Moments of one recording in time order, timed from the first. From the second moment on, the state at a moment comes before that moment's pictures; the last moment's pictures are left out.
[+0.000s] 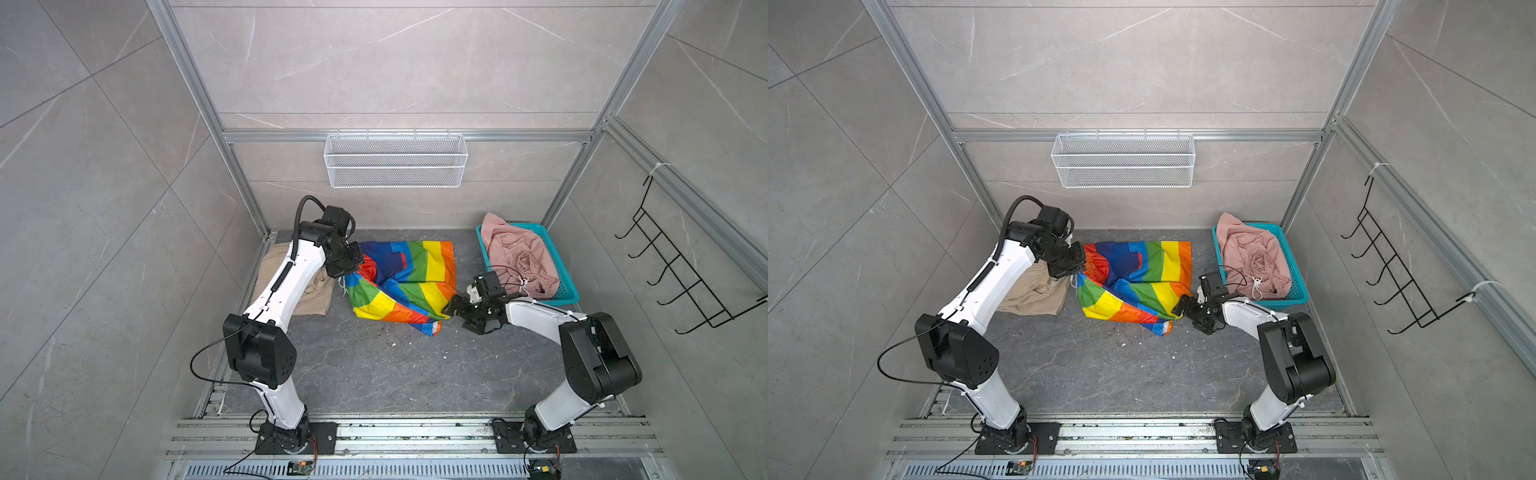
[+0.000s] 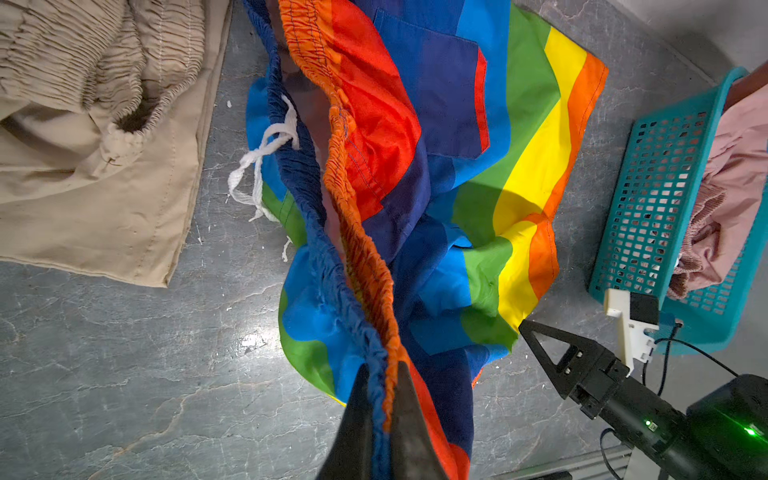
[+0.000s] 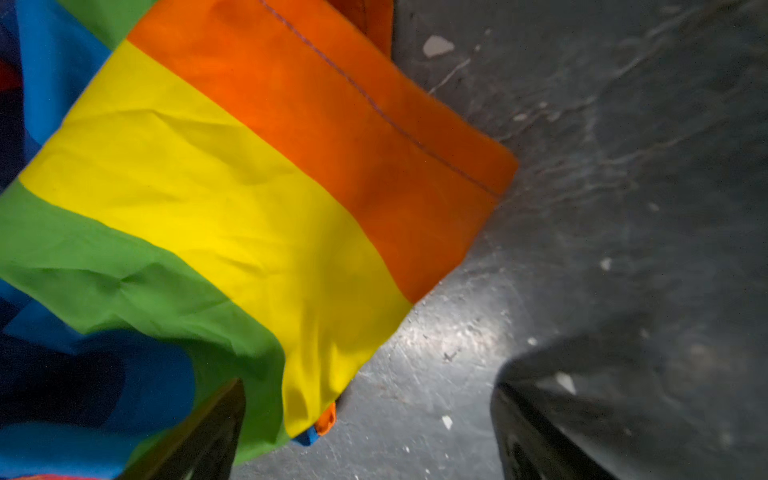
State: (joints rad) left arm -0.32 1.75 1.79 -1.16 0.17 -0.58; right arm 0.29 1.66 0.87 -0.30 -0.38 0.74
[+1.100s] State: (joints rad) left arm -0.10 1.64 2.08 -1.06 0.43 -0.67; right arm 0.10 1.55 1.92 -0.71 -0.44 0.61
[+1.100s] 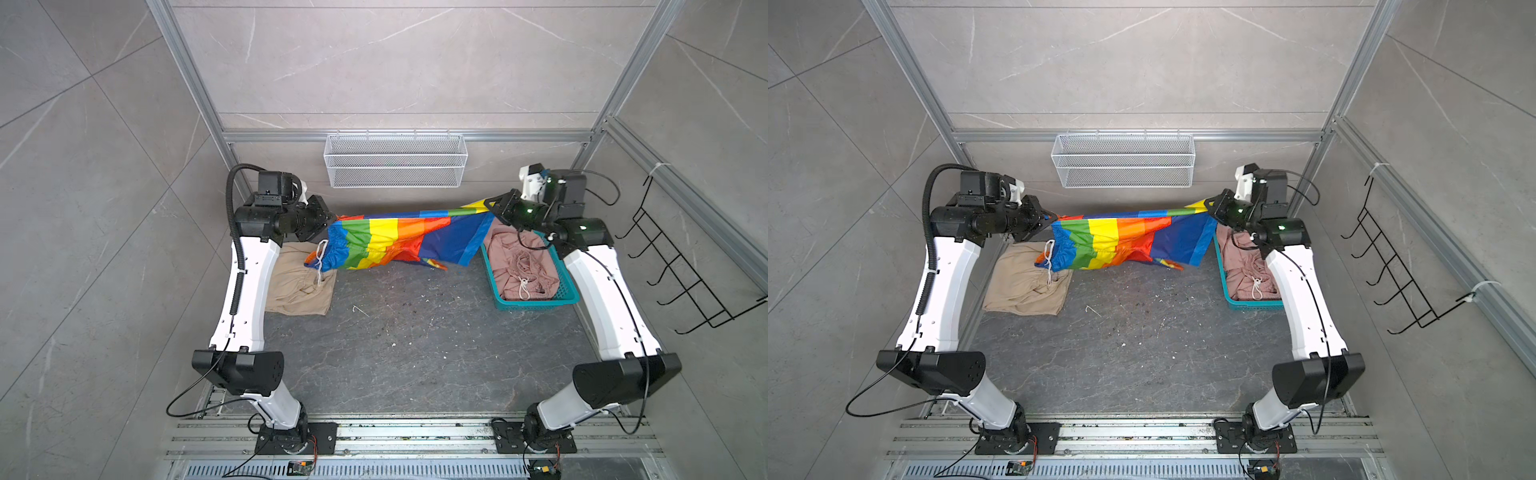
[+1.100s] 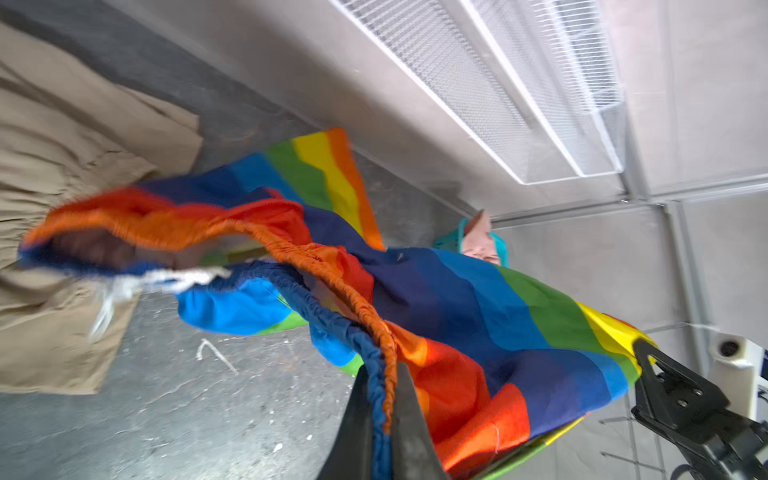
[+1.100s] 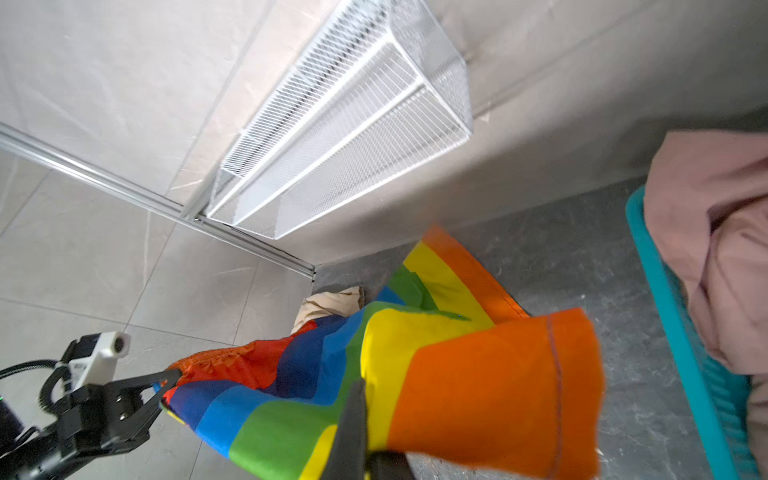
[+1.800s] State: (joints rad) left arm -0.09 1.35 2.03 -0.77 0.61 -0.94; right arm 0.04 1.58 2.55 -0.93 -0.51 0.49
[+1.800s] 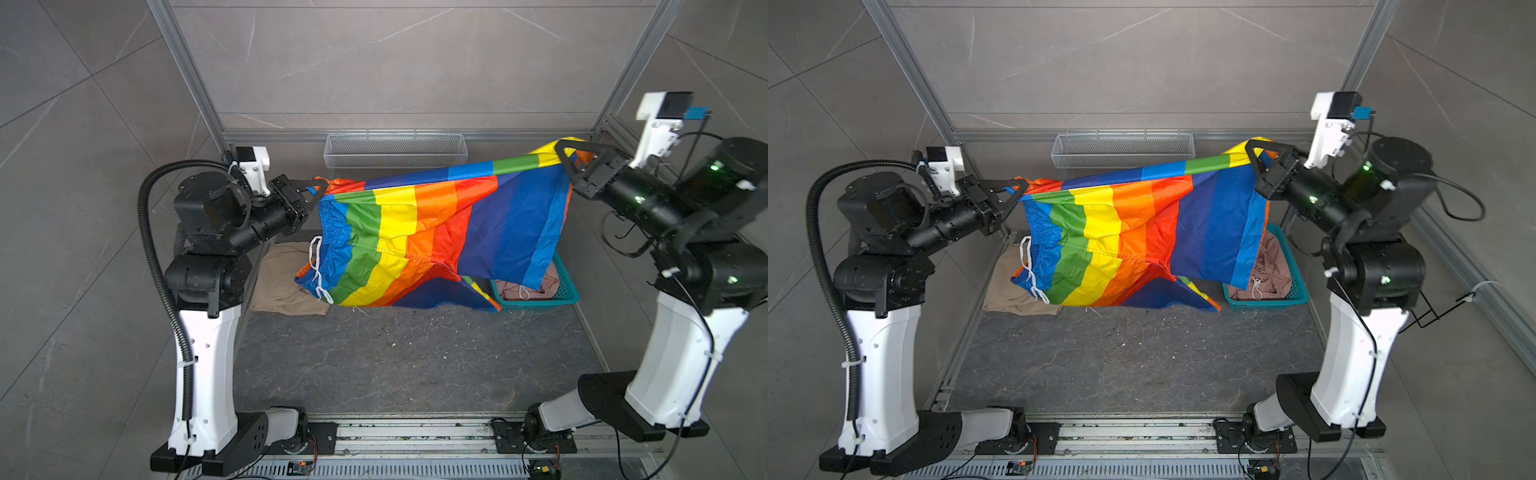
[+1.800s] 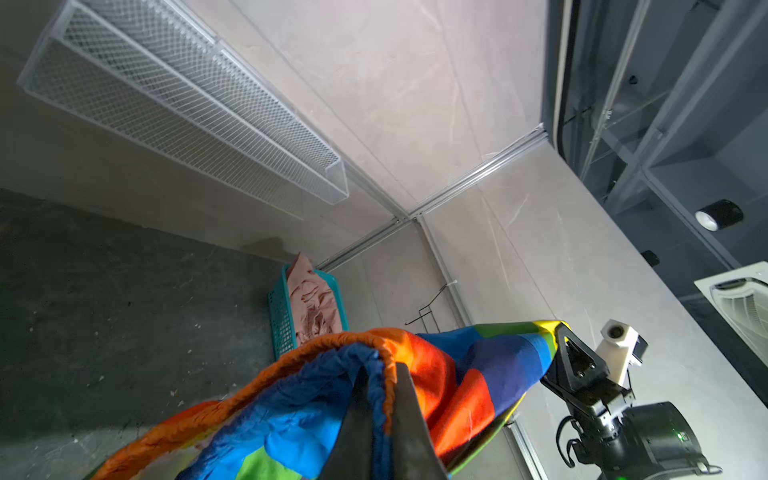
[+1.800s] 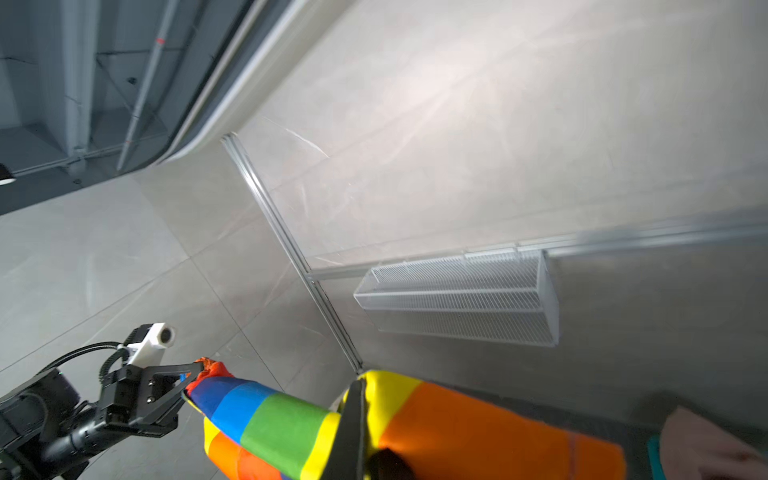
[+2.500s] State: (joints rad) left arm -0.08 1.92 2.30 -0.73 0.72 -0.94; right arm -0.01 2.01 2.76 -0.94 -0.54 0.59
